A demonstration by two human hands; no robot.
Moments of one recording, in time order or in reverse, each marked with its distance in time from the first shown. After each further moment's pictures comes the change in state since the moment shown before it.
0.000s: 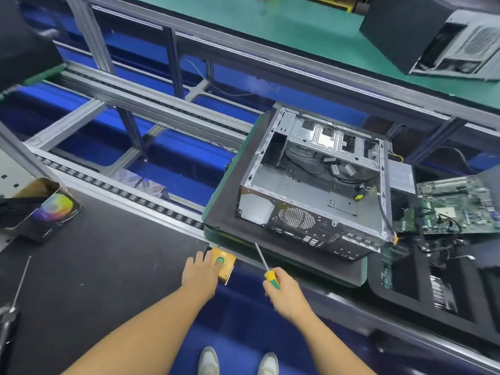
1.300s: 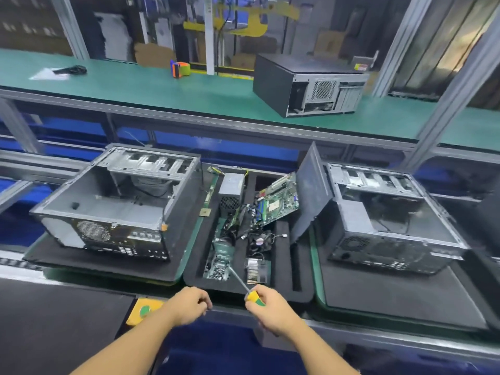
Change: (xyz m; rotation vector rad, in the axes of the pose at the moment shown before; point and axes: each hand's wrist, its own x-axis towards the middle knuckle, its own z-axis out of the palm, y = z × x) left_hand -0.016 0.130 -0.115 -0.607 -0.052 0.281; right_hand -0.076 0.060 -0.159 0.202 0.020 -0.117
